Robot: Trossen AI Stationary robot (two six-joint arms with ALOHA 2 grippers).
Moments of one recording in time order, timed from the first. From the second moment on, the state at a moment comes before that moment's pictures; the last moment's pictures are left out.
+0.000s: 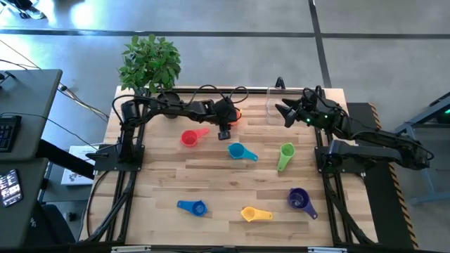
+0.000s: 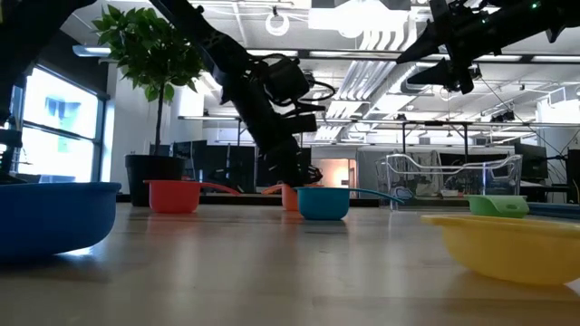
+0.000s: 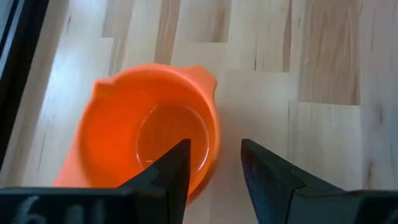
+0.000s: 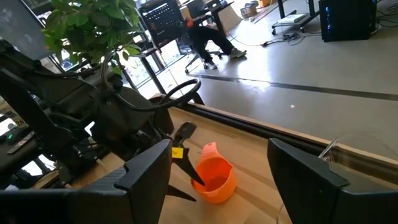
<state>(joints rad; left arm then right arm) 0.35 2.01 1.31 -0.24 -0.05 0.32 -0.41 0.67 0.52 -0.03 0.20 0.44</state>
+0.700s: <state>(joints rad) 0.32 2.01 1.31 -0.26 -0.05 0.37 -0.41 0.67 0.52 -0.03 0.19 0.45</state>
